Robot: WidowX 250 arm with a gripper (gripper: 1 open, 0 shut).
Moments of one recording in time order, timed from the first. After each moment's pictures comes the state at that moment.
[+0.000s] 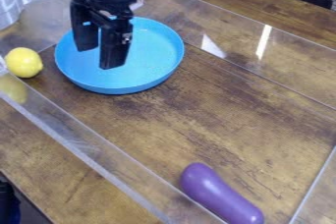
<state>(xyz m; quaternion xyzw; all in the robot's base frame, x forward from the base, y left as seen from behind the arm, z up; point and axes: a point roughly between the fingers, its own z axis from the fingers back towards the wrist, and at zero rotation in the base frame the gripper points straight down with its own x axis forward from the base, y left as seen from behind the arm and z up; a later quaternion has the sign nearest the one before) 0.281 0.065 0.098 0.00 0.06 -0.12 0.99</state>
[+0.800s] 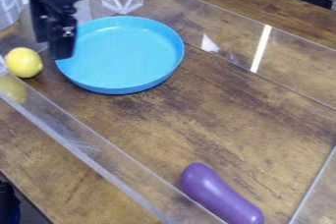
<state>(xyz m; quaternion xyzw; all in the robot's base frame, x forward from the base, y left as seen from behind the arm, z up) 0.263 0.138 0.086 0.01 0.06 -0.17 0.98</state>
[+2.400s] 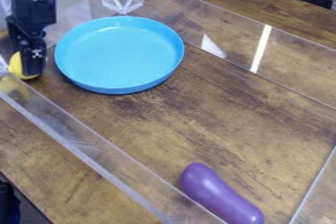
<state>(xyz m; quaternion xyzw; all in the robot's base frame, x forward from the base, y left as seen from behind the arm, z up) 0.264 0.186 0.034 0.01 0.07 -0.18 0.98</state>
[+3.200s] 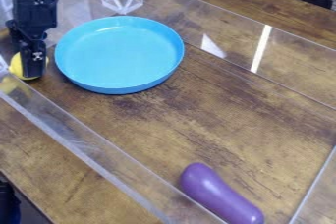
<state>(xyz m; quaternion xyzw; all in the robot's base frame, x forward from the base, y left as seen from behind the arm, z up) 0.267 0.189 0.032 0.02 0.07 -0.18 0.98</state>
